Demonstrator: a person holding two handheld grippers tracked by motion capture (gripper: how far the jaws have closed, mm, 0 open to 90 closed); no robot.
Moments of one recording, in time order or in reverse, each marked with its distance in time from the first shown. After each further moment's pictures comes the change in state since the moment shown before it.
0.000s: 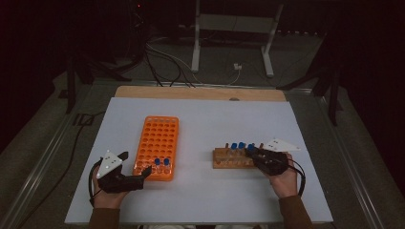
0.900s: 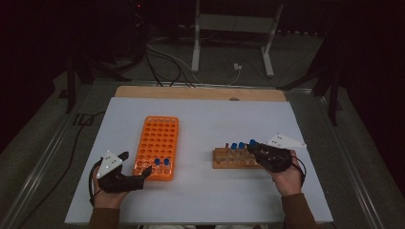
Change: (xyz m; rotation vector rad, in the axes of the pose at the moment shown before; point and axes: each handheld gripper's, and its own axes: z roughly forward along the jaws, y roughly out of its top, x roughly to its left) left arm 0.000 0.000 0.000 -0.002 -0.004 0.001; right arm 0.002 0.022 -0.016 -0.033 -0.010 -0.012
